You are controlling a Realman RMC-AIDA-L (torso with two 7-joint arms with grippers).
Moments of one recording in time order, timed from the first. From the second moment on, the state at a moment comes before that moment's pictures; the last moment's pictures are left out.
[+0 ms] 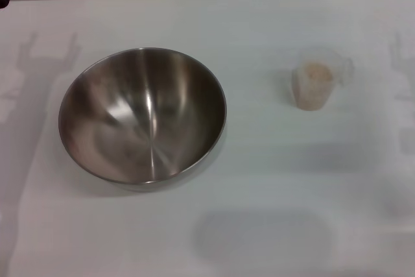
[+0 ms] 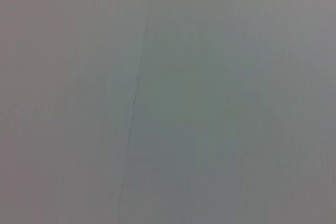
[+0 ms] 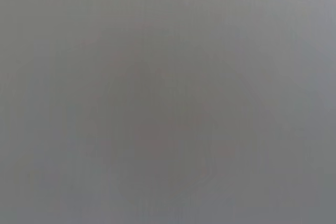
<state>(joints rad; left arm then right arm) -0.45 -2.07 -1.46 -0.28 2.82 1.25 -0.27 0.47 2.08 0.85 0.17 -2.00 -1.44 -0.07</state>
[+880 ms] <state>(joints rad) -0.42 -2.06 -1.46 -0.47 2.81 1.05 -0.29 0.47 2.08 0.85 0.17 -2.00 -1.44 -0.07</state>
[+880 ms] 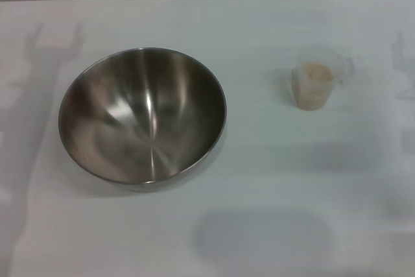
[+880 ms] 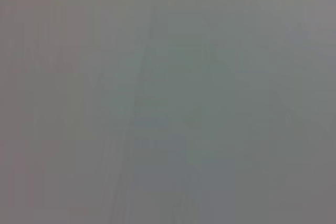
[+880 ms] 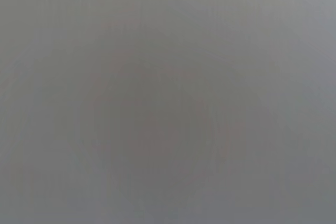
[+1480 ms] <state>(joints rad) -0.40 -2.02 -1.66 -1.42 2.85 -0.49 -0.19 0.48 2.08 0.85 0.17 -2.00 -1.44 -0.07</state>
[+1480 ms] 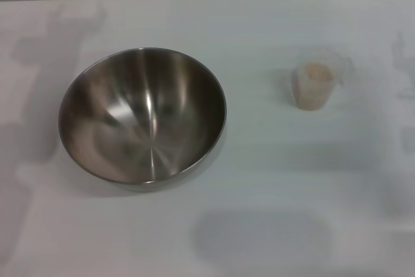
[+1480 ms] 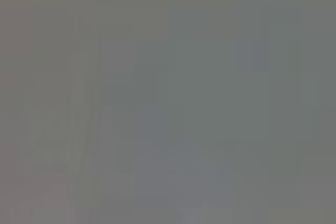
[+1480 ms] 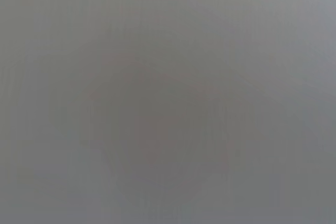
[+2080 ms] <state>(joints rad) -0.46 -2.05 -1.87 -1.80 2.66 -1.43 0.12 0.50 2.08 0.85 0.16 -2.00 -1.44 -0.07</state>
